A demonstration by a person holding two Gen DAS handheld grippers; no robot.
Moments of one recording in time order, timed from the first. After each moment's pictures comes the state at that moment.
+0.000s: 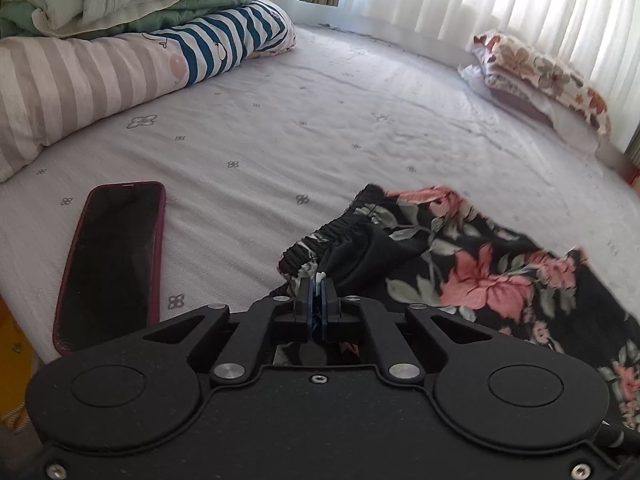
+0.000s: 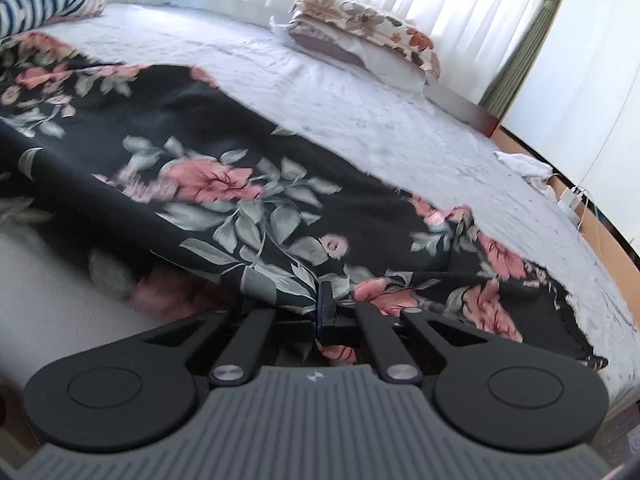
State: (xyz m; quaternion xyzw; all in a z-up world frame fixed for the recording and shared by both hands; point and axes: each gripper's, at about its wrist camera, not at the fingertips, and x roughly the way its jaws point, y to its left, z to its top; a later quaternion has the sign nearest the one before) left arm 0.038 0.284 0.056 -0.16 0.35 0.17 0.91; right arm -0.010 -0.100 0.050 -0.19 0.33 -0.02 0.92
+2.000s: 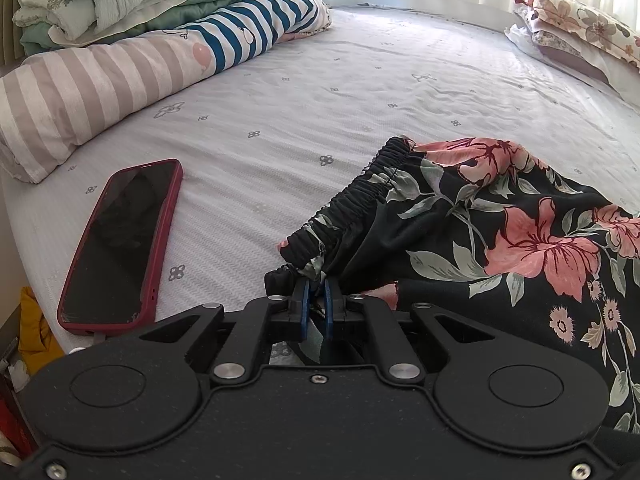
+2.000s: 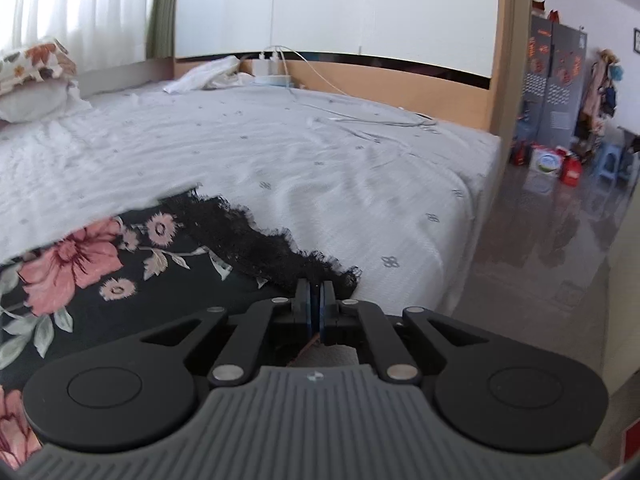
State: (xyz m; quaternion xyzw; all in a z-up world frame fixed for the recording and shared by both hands) left arm 0.069 0.254 0.026 -0.10 0.39 0.25 0.88; right arm 0.016 -0.414 0.041 0.08 0.28 -0.44 0.85
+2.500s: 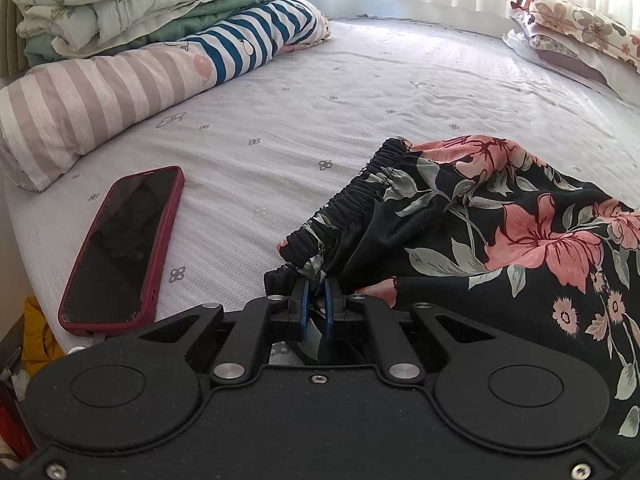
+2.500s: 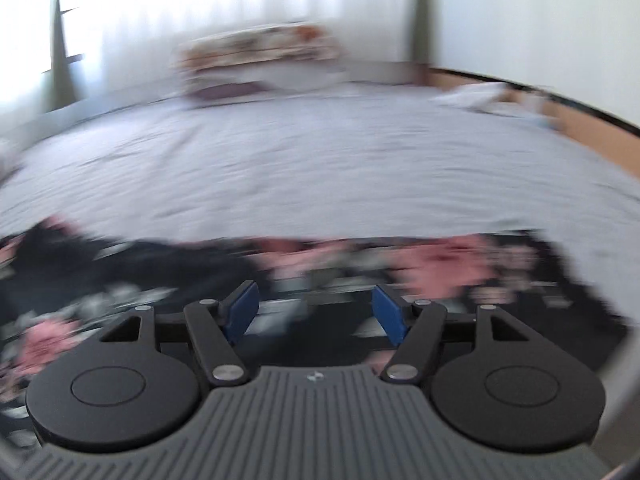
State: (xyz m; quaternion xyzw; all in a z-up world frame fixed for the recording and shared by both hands) left arm 0.063 0.245 0.021 -0.08 0.37 0.26 0.89; right arm 0.057 -0.258 0.085 0.04 0.30 -0.03 0.95
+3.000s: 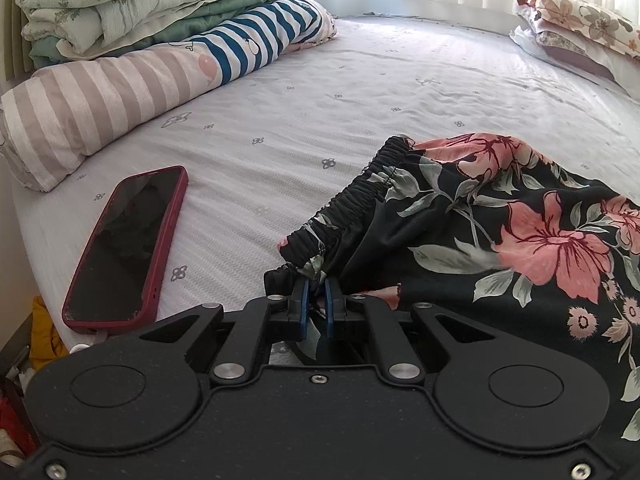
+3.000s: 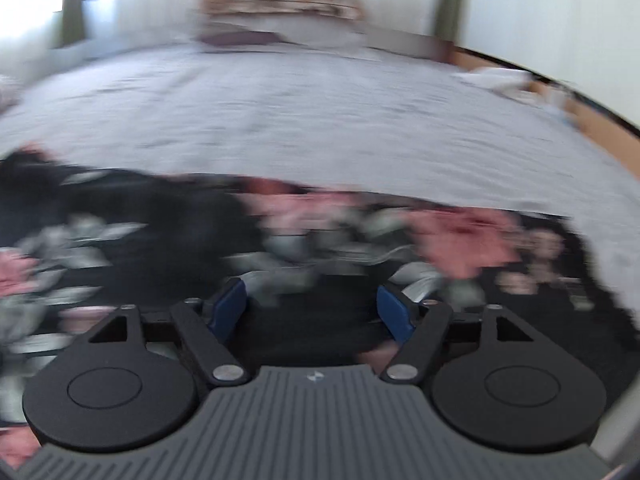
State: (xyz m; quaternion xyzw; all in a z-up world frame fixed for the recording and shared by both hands) left arm 0.069 0.242 0.021 -0.07 0.37 0.27 0.88; right arm 0.086 -0.299 0.047 -0.01 0.35 -0.09 0.93
